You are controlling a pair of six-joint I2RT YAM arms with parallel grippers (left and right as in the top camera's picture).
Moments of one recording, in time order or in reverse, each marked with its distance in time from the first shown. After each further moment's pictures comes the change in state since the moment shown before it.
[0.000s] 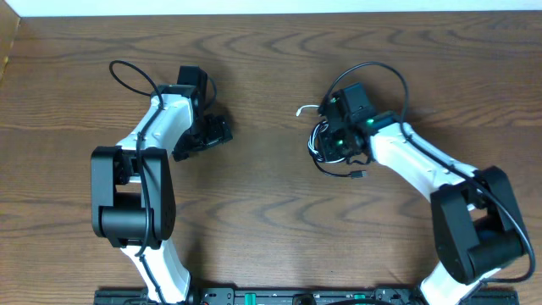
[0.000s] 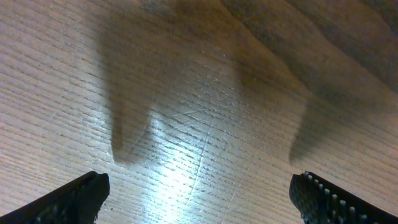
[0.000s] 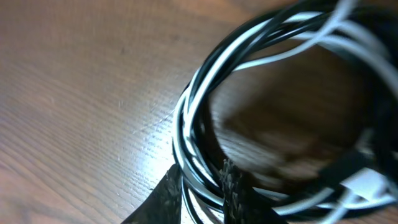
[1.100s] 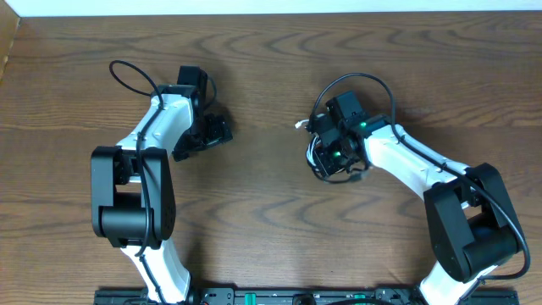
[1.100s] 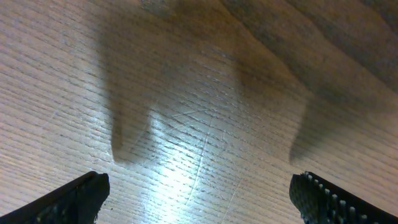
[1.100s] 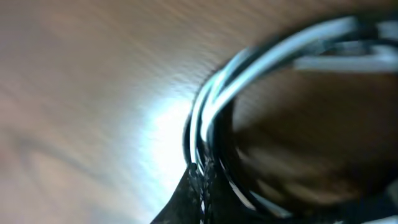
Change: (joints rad) left arm 0.000 0.000 0.000 0.000 0.000 0.000; right arm 0.015 0.008 -0.002 -0.090 -0.114 -0.188
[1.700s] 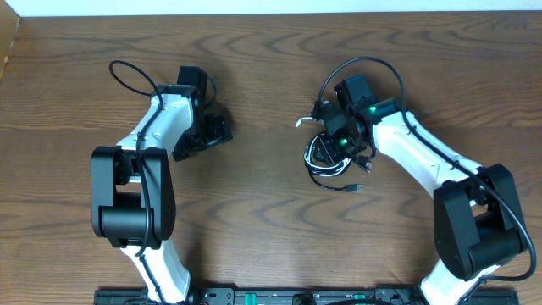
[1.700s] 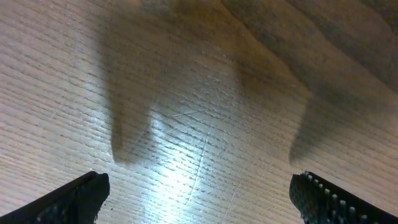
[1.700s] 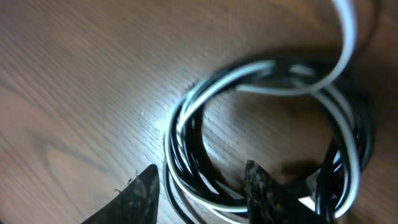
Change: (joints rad) left arm 0.000 0.000 0.000 0.000 0.000 0.000; right arm -0.050 0.000 0.094 -0.116 0.007 -0.061
